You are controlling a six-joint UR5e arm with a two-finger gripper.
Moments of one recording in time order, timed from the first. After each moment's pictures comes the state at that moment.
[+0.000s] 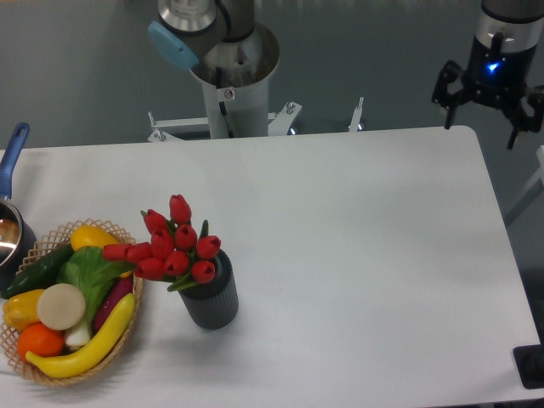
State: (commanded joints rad) arm 2.91 -1.77 -1.39 -1.34 1.47 1.48
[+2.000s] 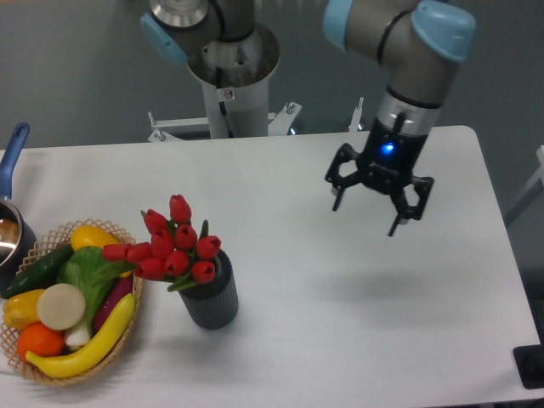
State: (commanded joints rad) arm 2.73 -1.72 -1.73 -1.07 1.03 1.33
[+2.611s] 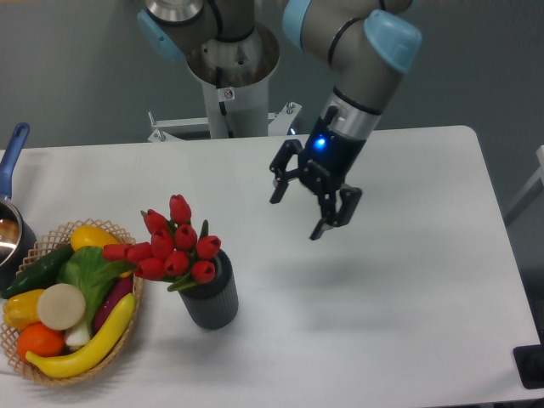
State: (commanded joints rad) arm 2.67 -1.70 -1.87 -1.07 0.76 1.64
